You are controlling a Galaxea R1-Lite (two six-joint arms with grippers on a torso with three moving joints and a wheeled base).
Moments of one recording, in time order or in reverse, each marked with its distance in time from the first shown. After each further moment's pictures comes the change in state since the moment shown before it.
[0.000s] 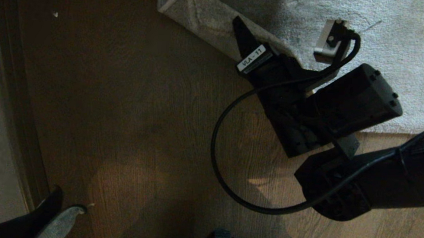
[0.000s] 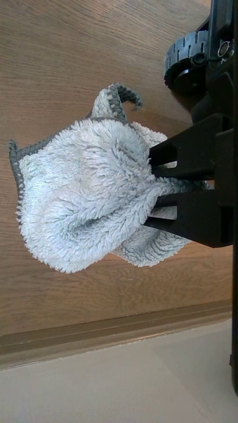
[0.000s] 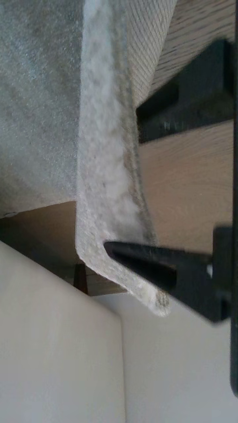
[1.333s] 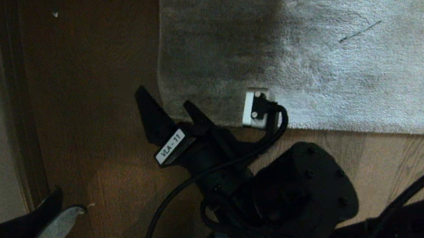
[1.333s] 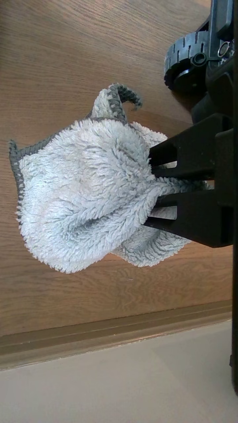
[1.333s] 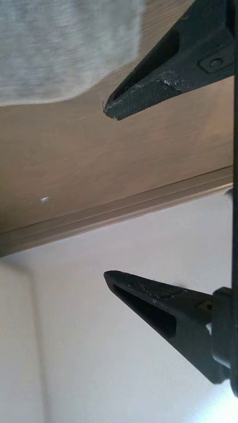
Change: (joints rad) left arm 0.000 0.000 0.000 0.000 0.000 -0.001; right arm 0.318 0.057 0.157 0.000 -0.103 0.071
